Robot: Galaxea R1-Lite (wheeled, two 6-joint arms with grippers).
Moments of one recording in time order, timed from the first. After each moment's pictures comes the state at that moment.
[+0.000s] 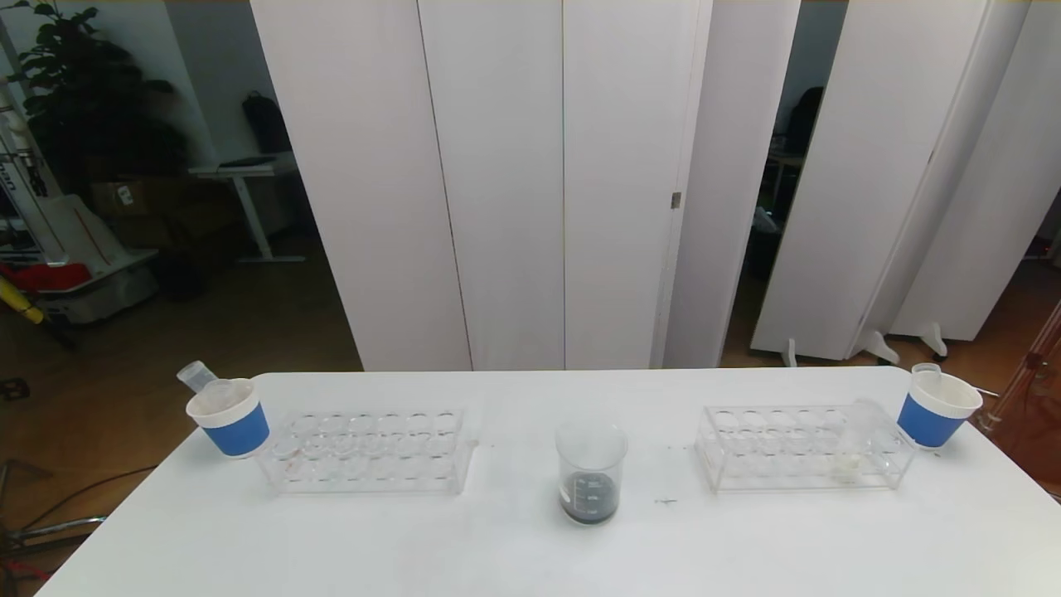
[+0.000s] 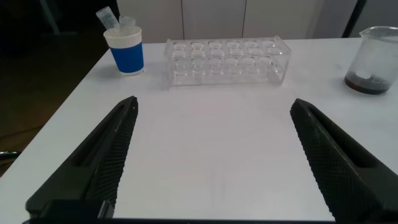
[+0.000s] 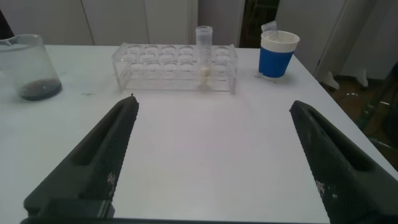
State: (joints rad) left arm 0.00 0.00 0.00 0.00 0.00 0.01; right arm 0.00 0.00 0.00 -0.01 0.00 0.02
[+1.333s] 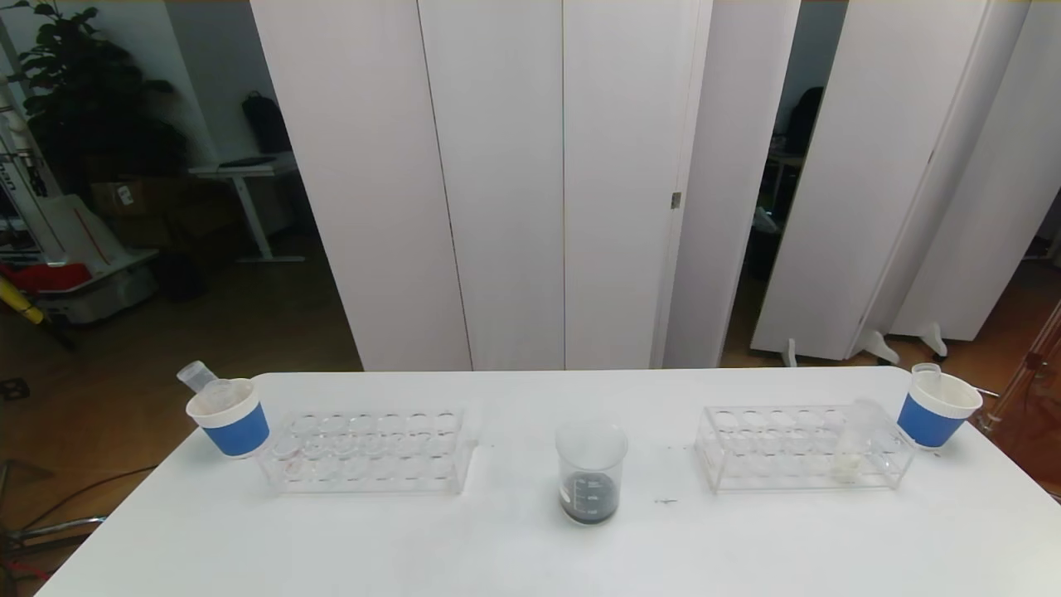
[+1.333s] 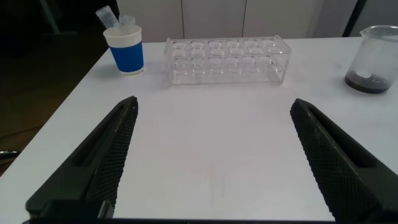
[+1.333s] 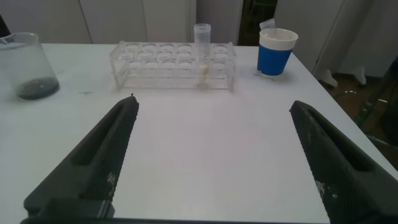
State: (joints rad) left arm 0.00 0.00 0.00 0.00 0.00 0.01; right arm 0.00 0.00 0.00 0.00 -0.01 0.02
